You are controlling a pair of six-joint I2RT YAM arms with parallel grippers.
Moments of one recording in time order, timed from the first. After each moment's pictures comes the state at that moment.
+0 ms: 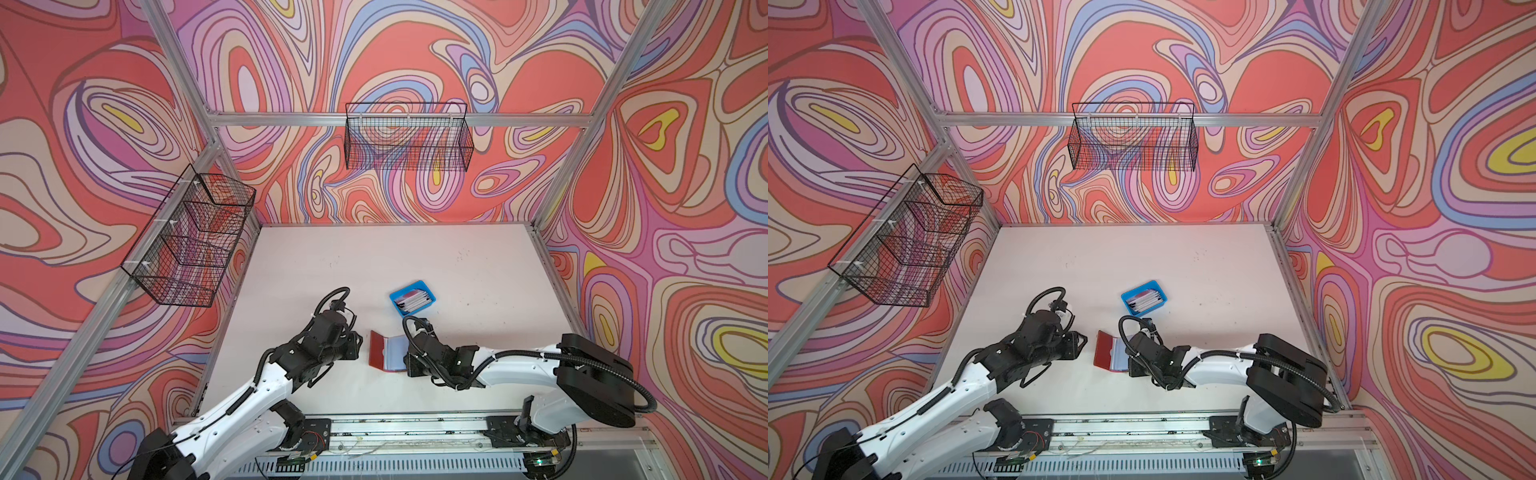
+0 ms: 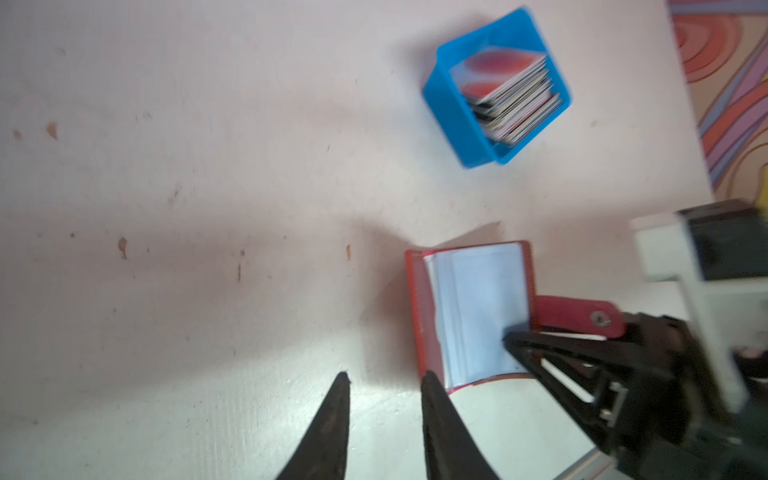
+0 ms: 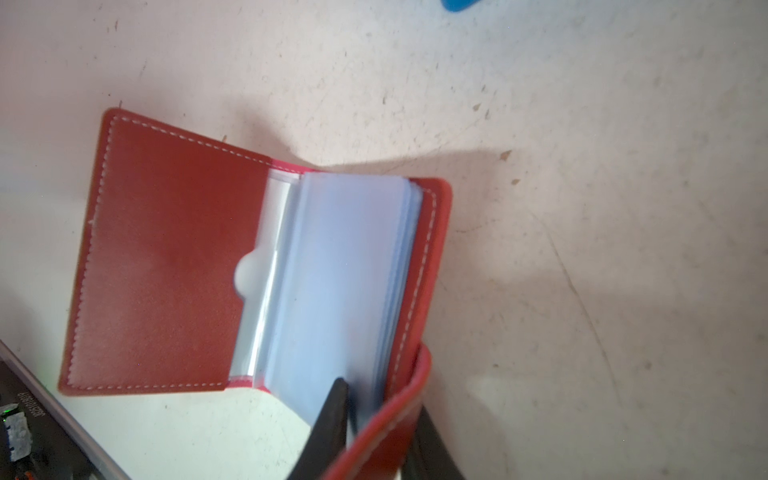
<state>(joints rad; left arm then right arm) -0.62 0.84 0.55 -0.46 0.04 -0.63 1.08 1.51 0.64 -0.04 0.14 0.93</state>
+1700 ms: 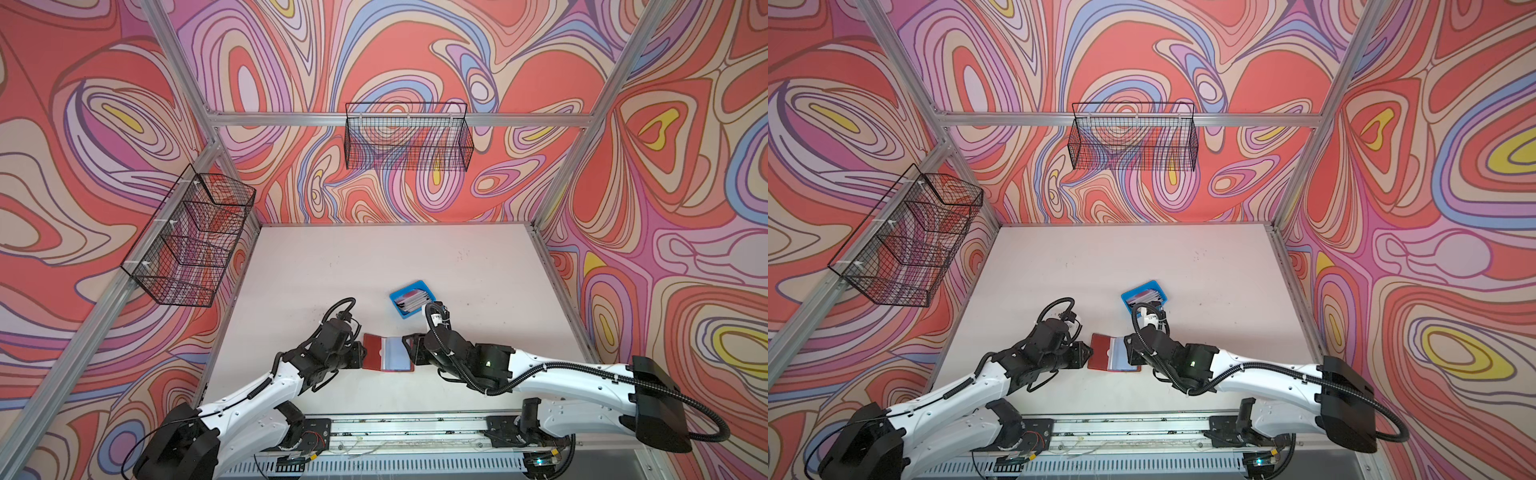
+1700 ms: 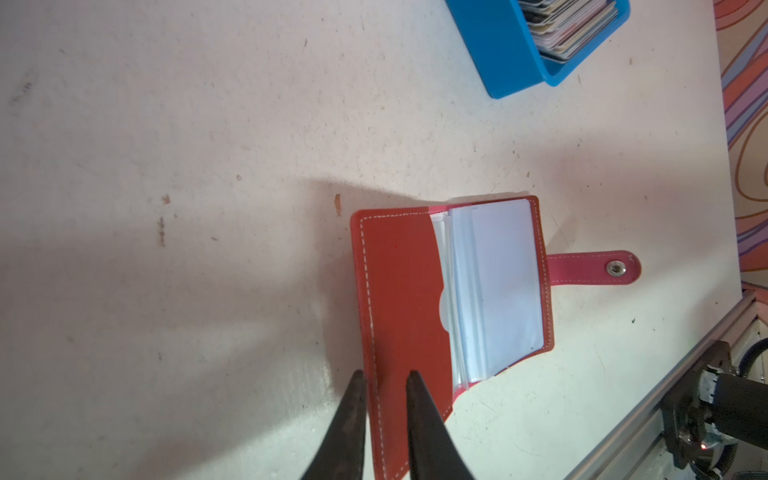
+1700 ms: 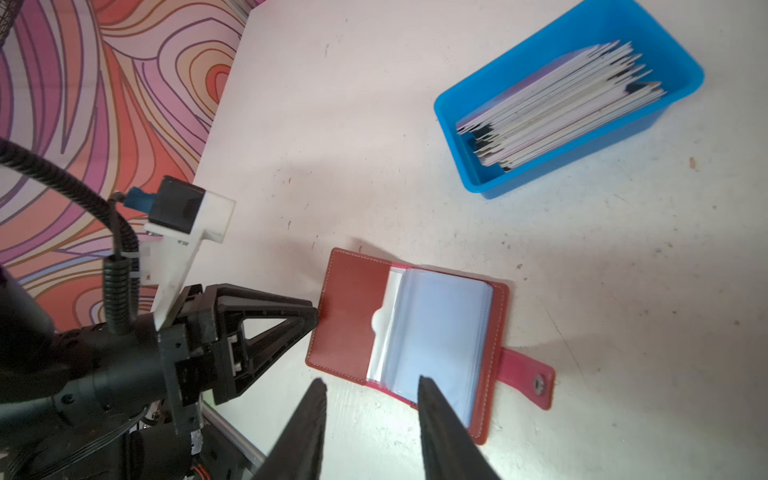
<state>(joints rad) -0.63 1.00 0.38 -0.26 0.13 -0.67 1.15 1.22 0.73 -0.17 0.31 0.96</state>
